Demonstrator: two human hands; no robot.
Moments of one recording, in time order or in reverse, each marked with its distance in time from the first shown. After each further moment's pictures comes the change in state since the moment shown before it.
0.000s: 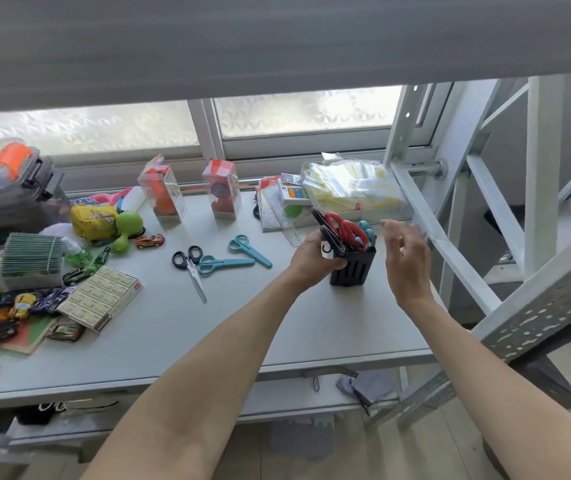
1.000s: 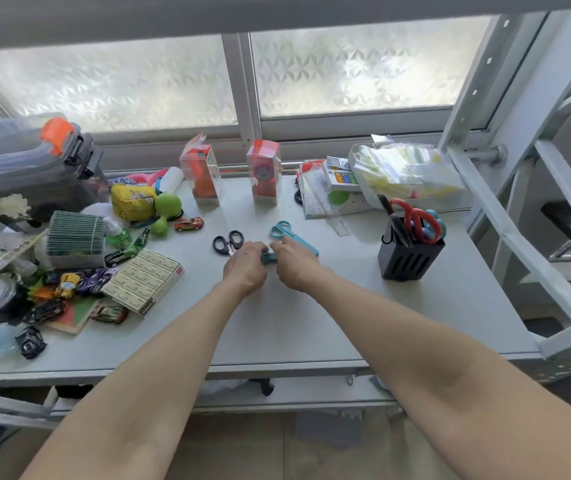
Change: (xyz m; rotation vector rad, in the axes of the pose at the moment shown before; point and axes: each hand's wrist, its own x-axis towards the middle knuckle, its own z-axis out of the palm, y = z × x) left_hand -0.034 -0.132 -0.137 0.584 0.138 -0.225; right_hand -0.048 -0.082 0.224 -0.660 -0.852 -0.338
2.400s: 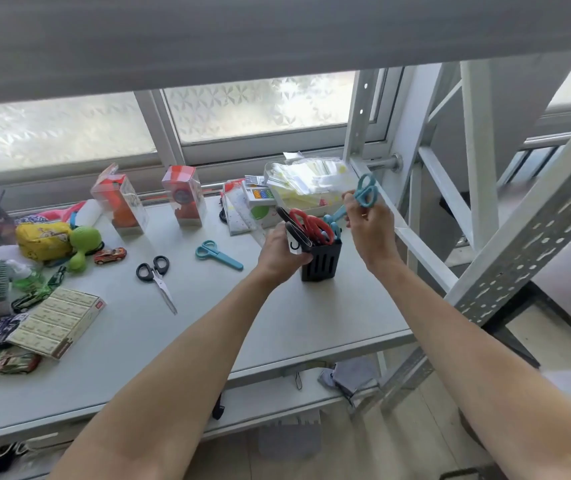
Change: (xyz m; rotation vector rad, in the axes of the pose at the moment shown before) left_hand -0.012 0.187 0.040 -0.466 -0.049 0.258; right_hand -0.132 0.177 -0.114 0.708 0.932 0.318
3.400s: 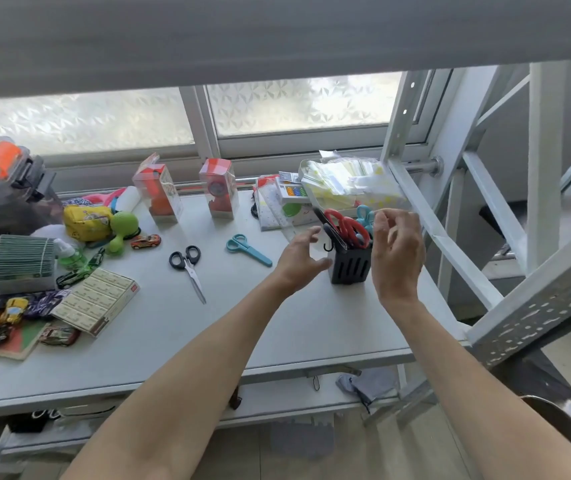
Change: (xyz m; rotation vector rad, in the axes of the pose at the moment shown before) left_hand -0.009 -0.022 -0.011 -0.035 -0.019 0.031; right_hand -0.045 -0.017 0.018 -0.148 0.185 -0.076
